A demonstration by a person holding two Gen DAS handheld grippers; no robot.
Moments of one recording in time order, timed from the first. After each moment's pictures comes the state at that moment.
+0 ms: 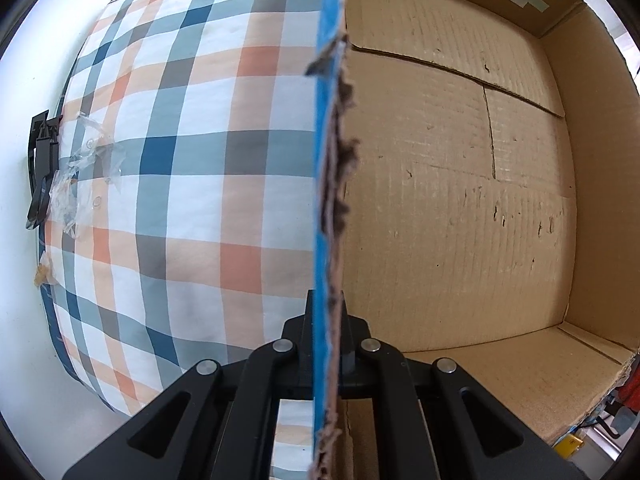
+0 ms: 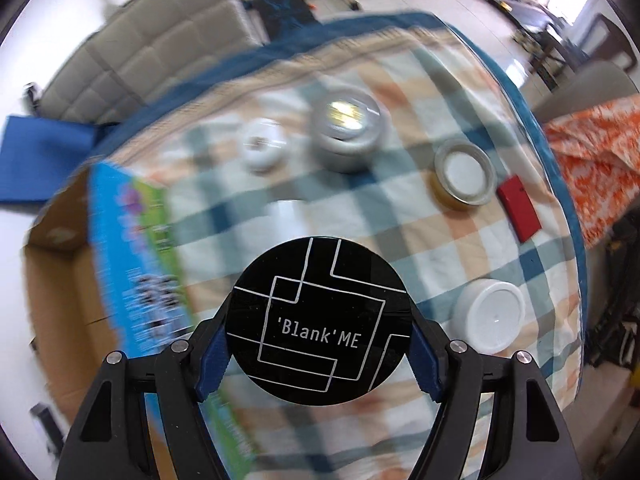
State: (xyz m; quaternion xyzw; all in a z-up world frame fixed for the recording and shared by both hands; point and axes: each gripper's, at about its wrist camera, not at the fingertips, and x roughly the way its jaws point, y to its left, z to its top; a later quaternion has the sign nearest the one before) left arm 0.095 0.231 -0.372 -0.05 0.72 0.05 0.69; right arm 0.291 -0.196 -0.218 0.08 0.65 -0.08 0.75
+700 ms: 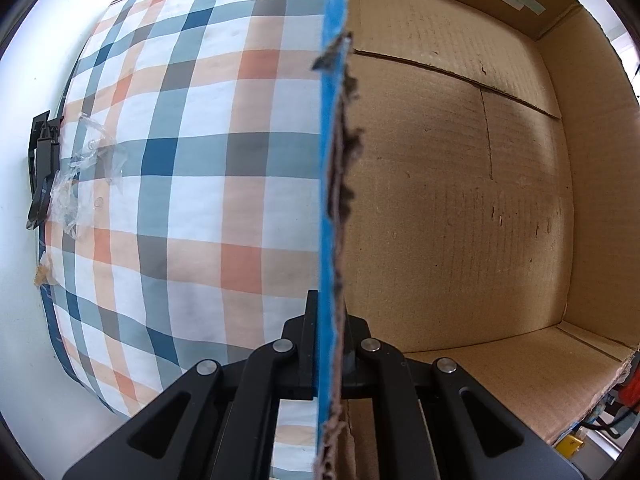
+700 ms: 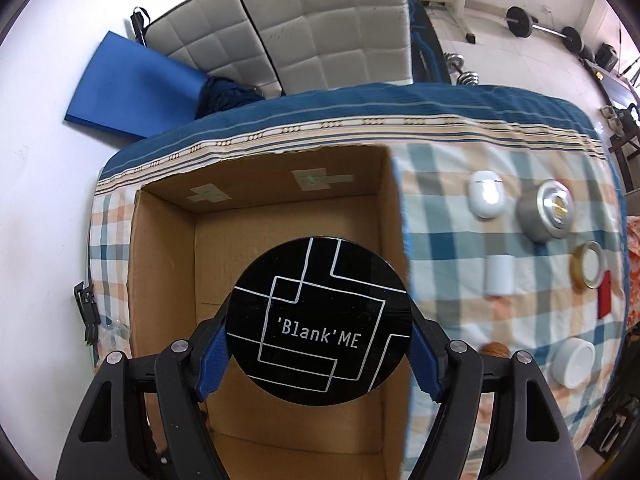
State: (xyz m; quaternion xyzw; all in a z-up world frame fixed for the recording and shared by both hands) left arm 0.096 0.228 -0.368 -0.05 0.72 0.05 0.69; right arm 0.329 0.008 -0.201 0.03 0.66 0.06 0.75
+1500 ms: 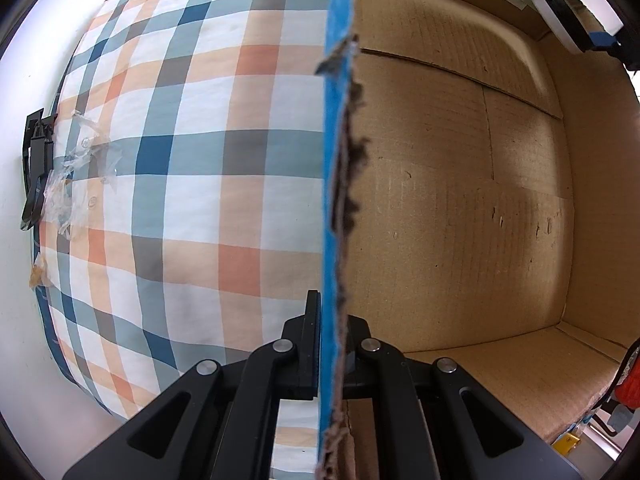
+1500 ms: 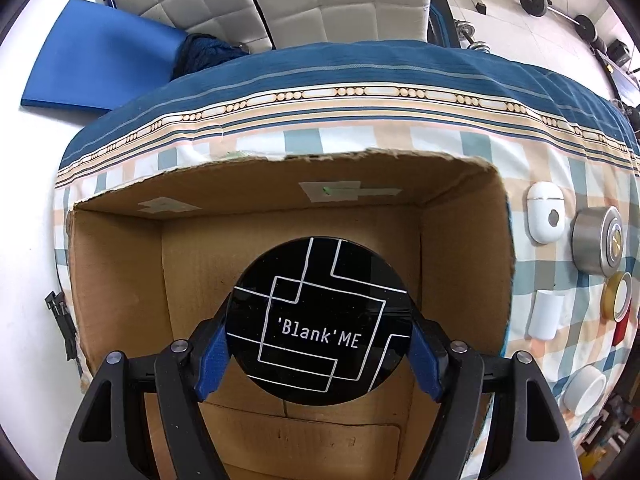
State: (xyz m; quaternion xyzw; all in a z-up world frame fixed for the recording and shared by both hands) left arm 0.098 0.240 -0.373 -0.06 0.72 0.05 0.69; right arm 0.397 0.041 -0.292 0.00 0.71 0.04 0.70
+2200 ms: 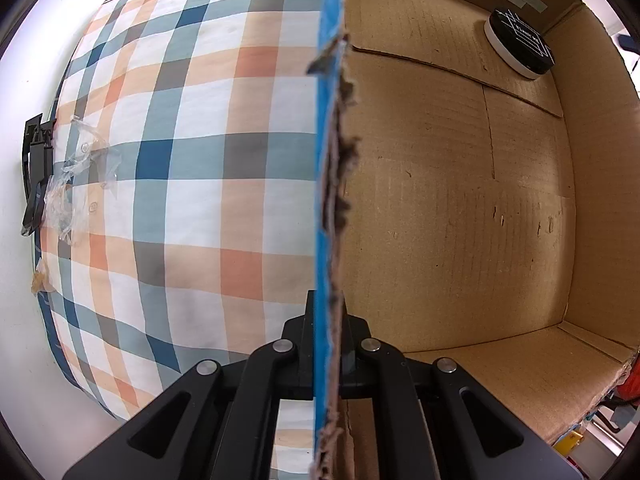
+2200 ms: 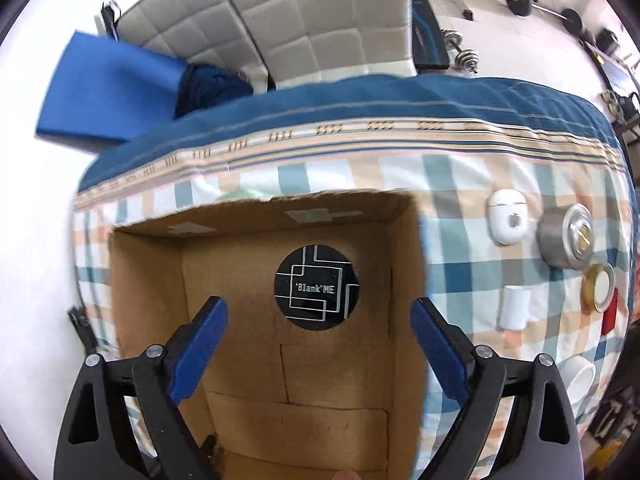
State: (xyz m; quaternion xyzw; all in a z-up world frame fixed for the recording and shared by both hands) left arm 0.102 0.234 -0.374 -0.06 0.72 0.04 0.69; right arm 0.393 0.010 -0.234 0.04 0.69 0.04 0.72
